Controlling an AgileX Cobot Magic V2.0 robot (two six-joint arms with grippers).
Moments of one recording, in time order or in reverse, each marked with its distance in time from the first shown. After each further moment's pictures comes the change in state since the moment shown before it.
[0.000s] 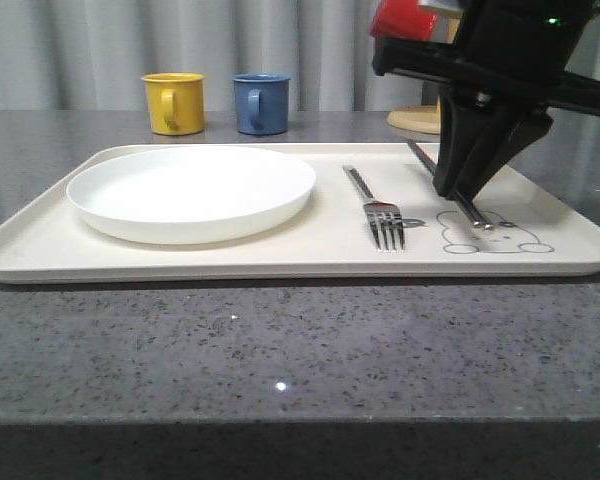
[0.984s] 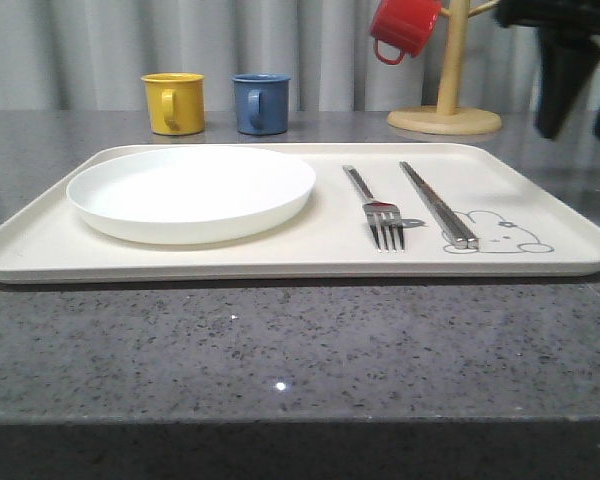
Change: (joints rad) left arm 0.000 0.000 0.000 0.000 0.000 0.000; right arm -0.250 -0.114 0.000 -0.103 0.054 -0.120
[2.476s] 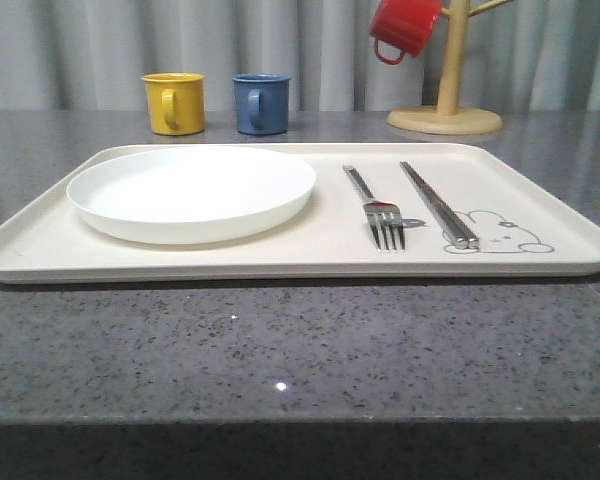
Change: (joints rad) left arm 0.000 0.000 0.000 0.000 -0.001 0.000; right arm -0.344 0.158 0.000 -0.032 -0.116 -0.229
